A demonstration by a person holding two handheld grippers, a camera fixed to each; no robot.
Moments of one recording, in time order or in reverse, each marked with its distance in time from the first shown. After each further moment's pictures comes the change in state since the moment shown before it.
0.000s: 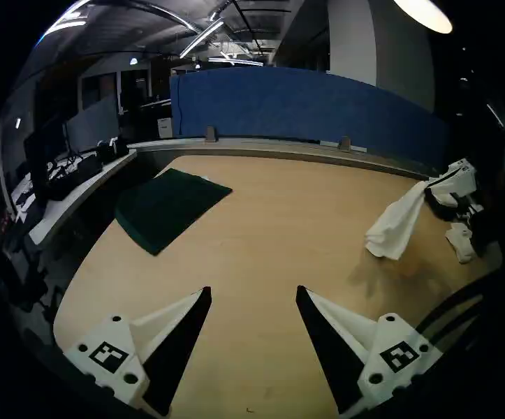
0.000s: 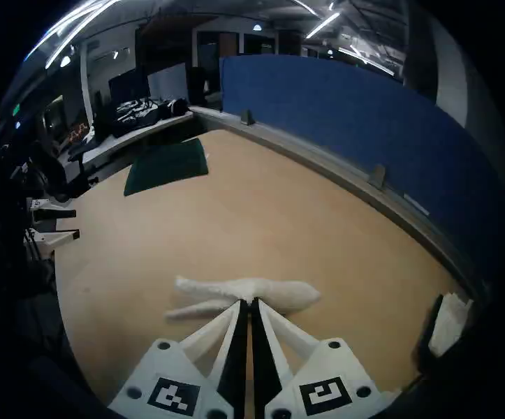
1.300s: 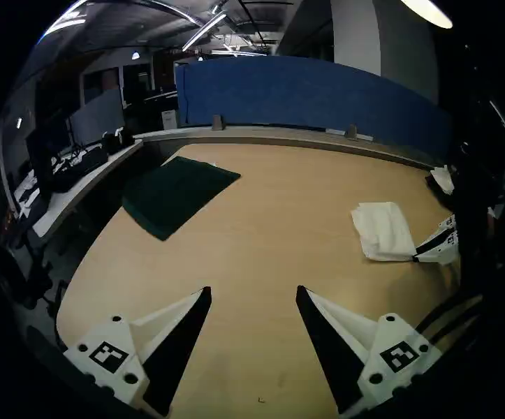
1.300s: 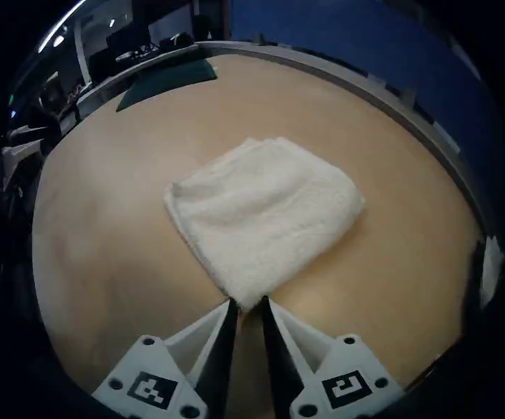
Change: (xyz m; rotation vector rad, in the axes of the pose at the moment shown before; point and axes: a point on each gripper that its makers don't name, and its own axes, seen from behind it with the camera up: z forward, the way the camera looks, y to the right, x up) left arm -0.025 -0.015 -0.002 0.029 -0.048 0.007; right arm -0.167 -0.029 0.073 0.034 -0.261 0.001
